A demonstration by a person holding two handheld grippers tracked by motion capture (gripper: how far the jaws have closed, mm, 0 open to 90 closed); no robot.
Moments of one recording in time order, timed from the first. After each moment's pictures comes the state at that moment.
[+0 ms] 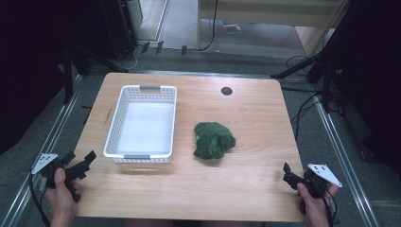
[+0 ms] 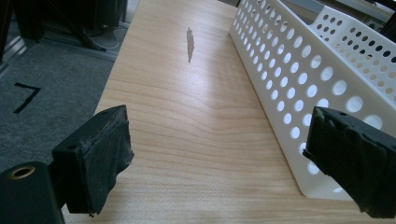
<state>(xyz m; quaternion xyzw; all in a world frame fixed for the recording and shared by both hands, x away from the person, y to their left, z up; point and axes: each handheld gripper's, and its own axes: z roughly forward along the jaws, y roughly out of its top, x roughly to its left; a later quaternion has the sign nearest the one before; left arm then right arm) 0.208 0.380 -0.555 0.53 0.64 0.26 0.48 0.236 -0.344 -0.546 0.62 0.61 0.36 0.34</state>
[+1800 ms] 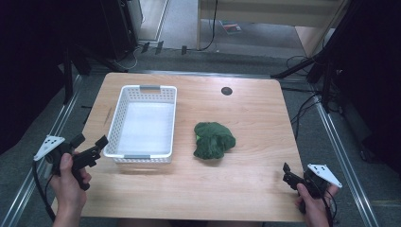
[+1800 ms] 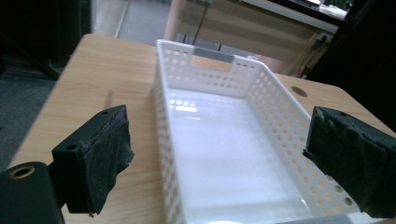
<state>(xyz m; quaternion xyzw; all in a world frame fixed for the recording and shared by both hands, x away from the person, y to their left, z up) 0.216 0.312 -0.460 0.56 0.59 0.27 0.52 0.235 -0.343 -0.546 0.61 0.61 0.37 0.34</state>
